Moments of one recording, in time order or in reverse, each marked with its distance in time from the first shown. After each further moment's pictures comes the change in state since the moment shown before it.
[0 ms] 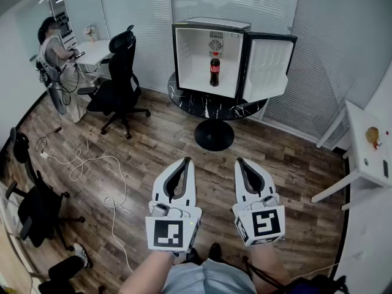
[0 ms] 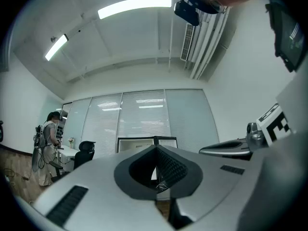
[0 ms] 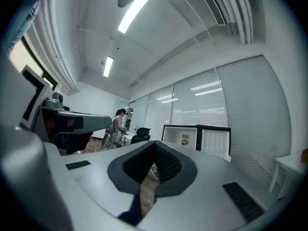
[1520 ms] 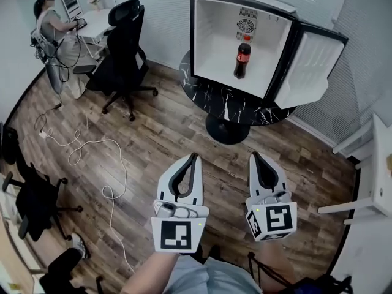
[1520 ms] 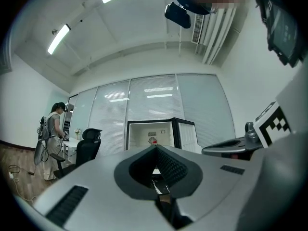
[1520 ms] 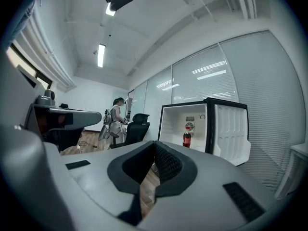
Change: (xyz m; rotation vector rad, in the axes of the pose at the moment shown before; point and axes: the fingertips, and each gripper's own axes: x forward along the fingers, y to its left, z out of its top) left arm 0.190 0.104 -0.111 -0.029 0.064 0.067; right arm 0.230 -0.070 -0.100 0.052 0.124 0.035
